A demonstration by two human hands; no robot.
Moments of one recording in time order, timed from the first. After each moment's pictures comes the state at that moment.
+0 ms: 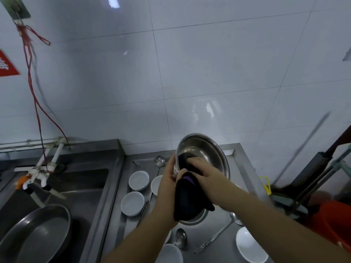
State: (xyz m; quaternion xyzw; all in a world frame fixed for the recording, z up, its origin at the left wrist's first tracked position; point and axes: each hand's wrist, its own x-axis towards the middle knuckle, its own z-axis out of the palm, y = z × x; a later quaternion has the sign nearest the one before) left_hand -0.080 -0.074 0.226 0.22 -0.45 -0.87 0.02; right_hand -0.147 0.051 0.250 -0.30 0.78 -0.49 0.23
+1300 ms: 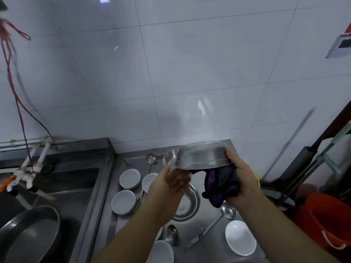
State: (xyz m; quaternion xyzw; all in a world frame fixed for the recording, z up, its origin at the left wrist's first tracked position) left_hand -0.083 -0.066 0.213 0.30 -0.38 -0.87 0.00; right_hand -0.166 0.112 0.239 0.09 0.35 -0.88 0.31
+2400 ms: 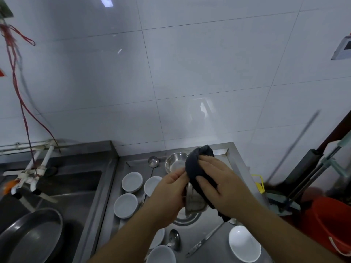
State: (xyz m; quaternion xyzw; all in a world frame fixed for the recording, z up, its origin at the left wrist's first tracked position) left_hand -0.077 -0.065 0.238 0.11 -0.56 -0.82 -0.05; right_hand -0.156 0.105 0.238 -0.44 0.79 -0.42 -0.09
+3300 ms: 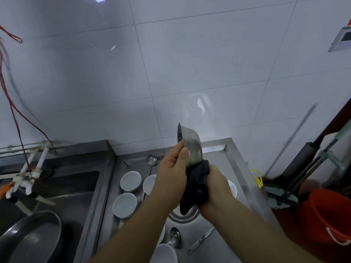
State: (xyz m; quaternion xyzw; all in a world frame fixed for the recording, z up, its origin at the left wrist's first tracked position) left_hand -0.110 -0.050 0.255 0.13 -0.63 -0.75 0.15; right_hand -0.140 0.046 0.231 0.20 0.38 -0.84 0.33
